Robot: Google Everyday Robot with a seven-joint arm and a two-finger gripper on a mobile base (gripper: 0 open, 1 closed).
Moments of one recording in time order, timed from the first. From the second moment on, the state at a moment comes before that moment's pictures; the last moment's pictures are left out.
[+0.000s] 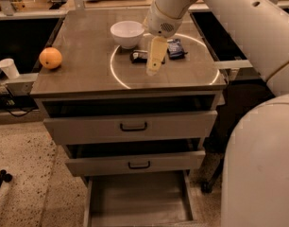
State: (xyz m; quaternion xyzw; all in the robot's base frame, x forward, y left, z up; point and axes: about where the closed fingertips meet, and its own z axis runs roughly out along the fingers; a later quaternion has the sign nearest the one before) arm 0.679 -0.019 0.896 -0.72 0.66 0.05 0.22
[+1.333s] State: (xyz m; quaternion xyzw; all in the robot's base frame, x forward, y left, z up) arm 0.754 -0.029 0.841 -0.66 0.70 0.14 0.23
